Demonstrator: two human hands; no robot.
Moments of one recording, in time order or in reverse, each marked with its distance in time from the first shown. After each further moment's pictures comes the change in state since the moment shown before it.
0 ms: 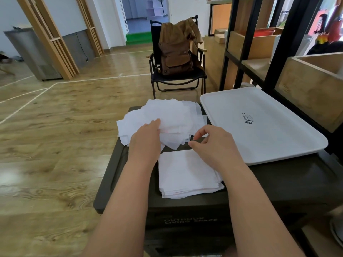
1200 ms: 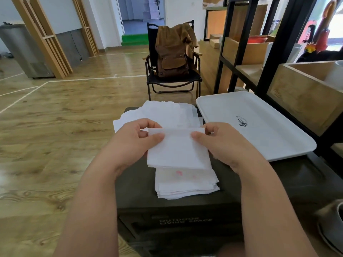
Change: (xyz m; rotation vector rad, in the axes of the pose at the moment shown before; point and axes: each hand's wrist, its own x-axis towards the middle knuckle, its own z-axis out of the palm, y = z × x) left_hand -0.032 0.003 -0.070 -0.800 -0.308 -0.122; right_hand -0.008 -0.014 -0.038 0.244 -0.242 0.051
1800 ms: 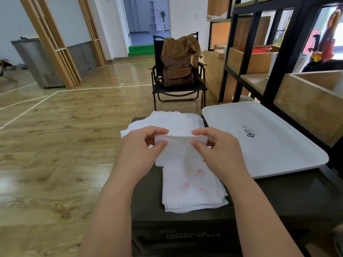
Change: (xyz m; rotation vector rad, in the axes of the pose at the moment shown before) left_hand 0.008 -0.008 0.008 0.227 0.310 0.249; right_hand 0.019 0.014 0.028 -0.135 0.348 -0.343
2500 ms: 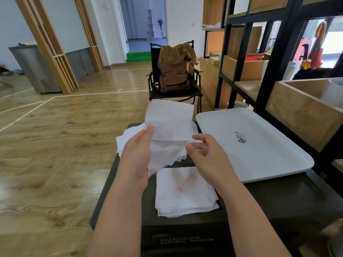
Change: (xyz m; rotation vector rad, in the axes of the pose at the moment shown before) left_hand 0.007 0.018 0.023 -0.756 0.083 -0.437; right_hand -0.009 -0.009 -0.005 0.301 -0.167 0.242
